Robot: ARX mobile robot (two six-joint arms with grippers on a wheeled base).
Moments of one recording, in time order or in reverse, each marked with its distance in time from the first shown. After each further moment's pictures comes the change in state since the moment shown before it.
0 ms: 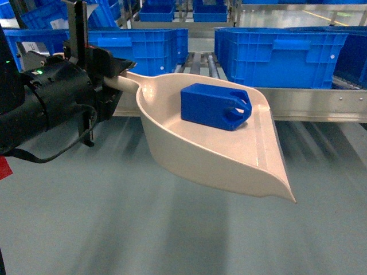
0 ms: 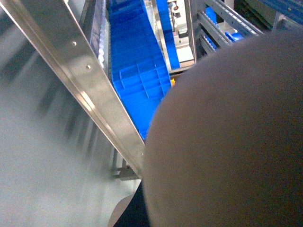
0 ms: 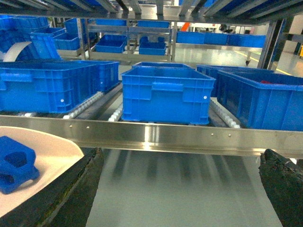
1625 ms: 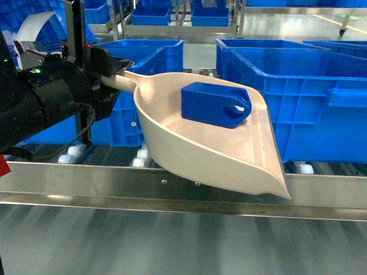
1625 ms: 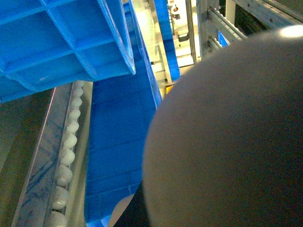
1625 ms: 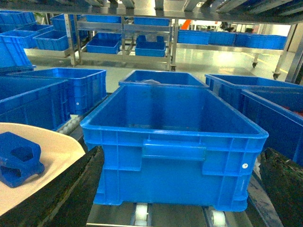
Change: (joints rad) left arm 0.003 0.002 0.003 0.000 -0.002 -0.001; right arm -0.001 0.004 0.000 0.002 0.001 0.000
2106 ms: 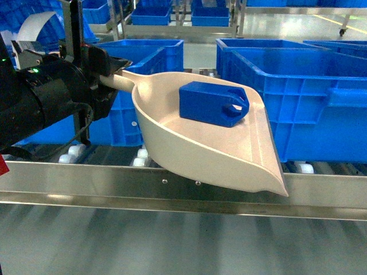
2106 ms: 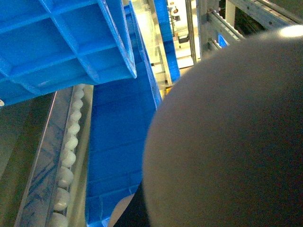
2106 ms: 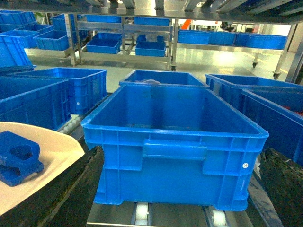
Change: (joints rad) left arm 0.000 0.000 0.000 0.001 -0.001 0.000; right arm 0.000 0.000 0.000 0.000 0.000 0.000
